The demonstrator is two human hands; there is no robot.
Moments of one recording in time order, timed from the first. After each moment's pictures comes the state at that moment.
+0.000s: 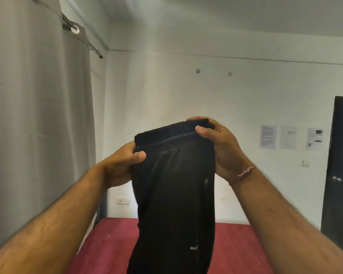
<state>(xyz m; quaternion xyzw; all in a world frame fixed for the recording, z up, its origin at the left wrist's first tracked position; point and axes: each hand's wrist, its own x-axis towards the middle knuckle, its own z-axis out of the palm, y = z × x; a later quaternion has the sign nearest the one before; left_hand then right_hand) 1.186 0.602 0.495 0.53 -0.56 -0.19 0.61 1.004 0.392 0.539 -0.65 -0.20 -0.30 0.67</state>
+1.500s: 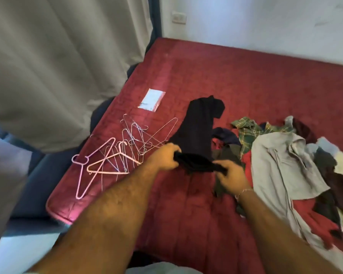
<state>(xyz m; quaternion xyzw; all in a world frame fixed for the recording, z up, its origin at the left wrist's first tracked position) 1.097 0.688 -0.040 0.90 -0.25 -0.27 0.23 0.947 0.446 -0.069 -0.90 0.16 0.02 0.40</state>
